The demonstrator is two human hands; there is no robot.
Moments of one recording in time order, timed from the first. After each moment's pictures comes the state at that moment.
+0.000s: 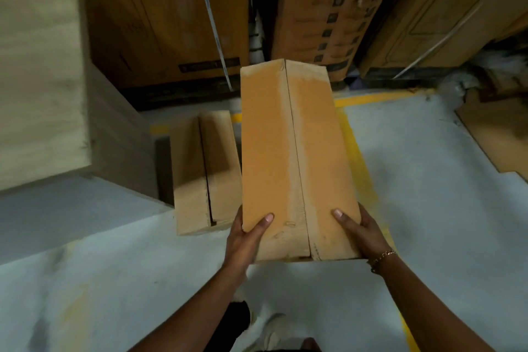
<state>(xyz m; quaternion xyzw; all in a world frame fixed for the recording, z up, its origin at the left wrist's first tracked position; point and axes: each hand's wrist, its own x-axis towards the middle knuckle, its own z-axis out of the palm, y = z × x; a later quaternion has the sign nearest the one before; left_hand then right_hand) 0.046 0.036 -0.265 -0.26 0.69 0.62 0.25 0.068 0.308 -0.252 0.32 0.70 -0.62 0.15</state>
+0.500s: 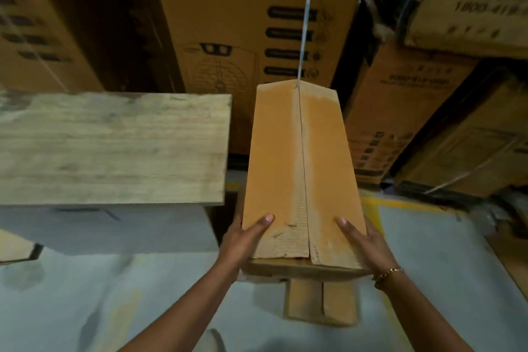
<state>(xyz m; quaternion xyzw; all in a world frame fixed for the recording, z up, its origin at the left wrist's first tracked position) 0.061 -0.104 0.040 -0.24 0.71 0.65 0.11 0.031 0.177 0.052 0.13 0.78 -0.60 0.12</state>
